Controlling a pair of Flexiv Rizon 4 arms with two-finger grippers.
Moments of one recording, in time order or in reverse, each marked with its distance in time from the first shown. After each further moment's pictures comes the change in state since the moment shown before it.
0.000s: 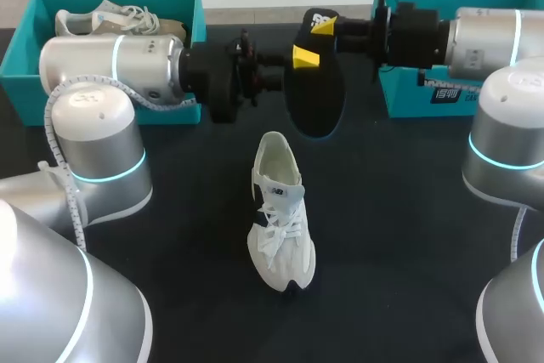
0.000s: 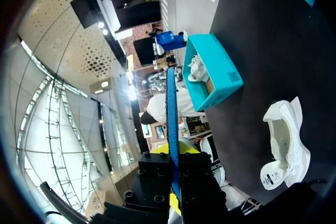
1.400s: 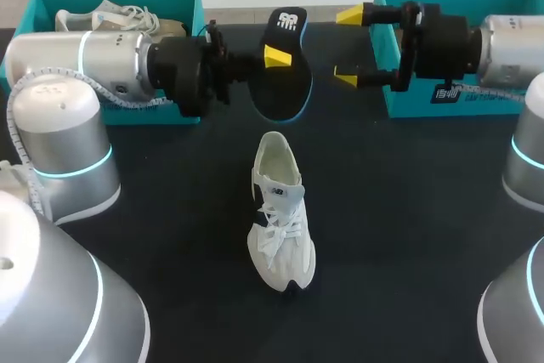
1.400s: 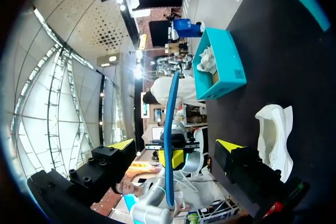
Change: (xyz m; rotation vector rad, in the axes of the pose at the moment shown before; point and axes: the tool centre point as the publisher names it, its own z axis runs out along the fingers) left arm -0.018 -0.006 -0.039 -0.013 -0.004 -0.092; right arm -0.007 -0.030 -0.046 0.115 0.018 -0.211
